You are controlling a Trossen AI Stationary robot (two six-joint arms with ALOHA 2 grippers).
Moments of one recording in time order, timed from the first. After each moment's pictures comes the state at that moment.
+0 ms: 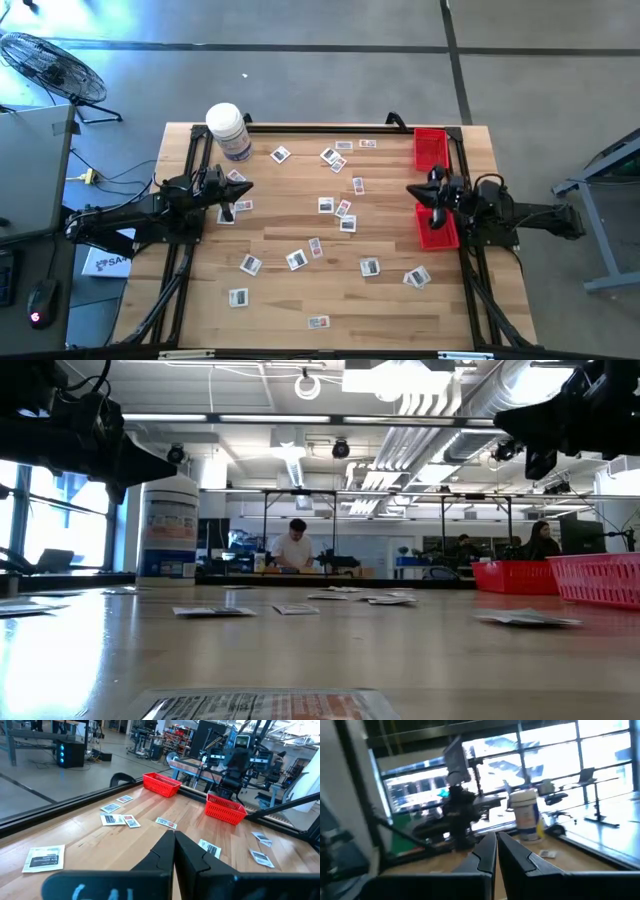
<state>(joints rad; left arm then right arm) 0.21 0.05 0.04 -0.01 -0.14 -0.26 -0.10 0.04 0.01 0.25 0.11 0.20</state>
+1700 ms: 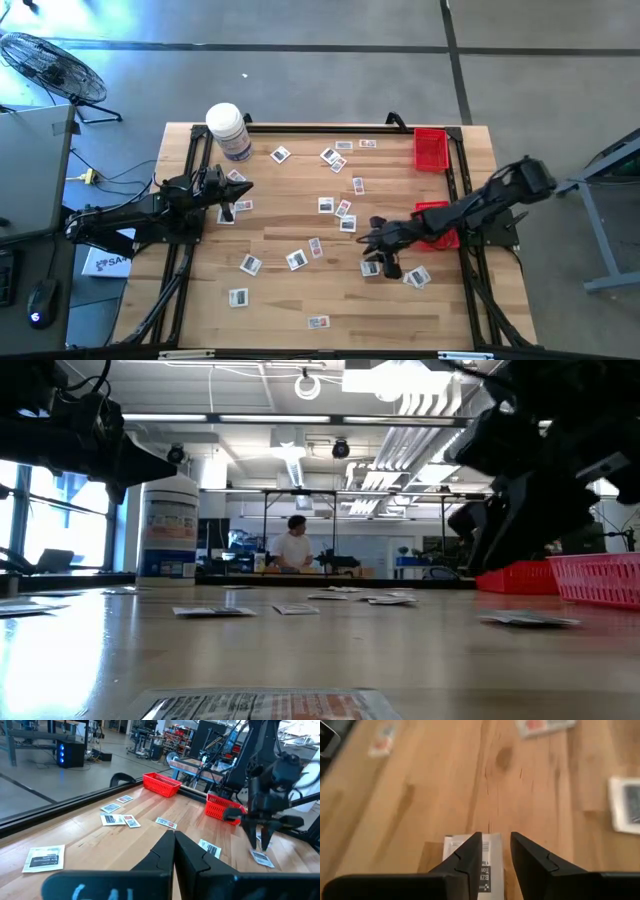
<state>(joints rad) 0.21 0.05 0.04 -0.01 -0.14 -0.26 0.25 1.50 0.50 0.25 -0.10 0.23</state>
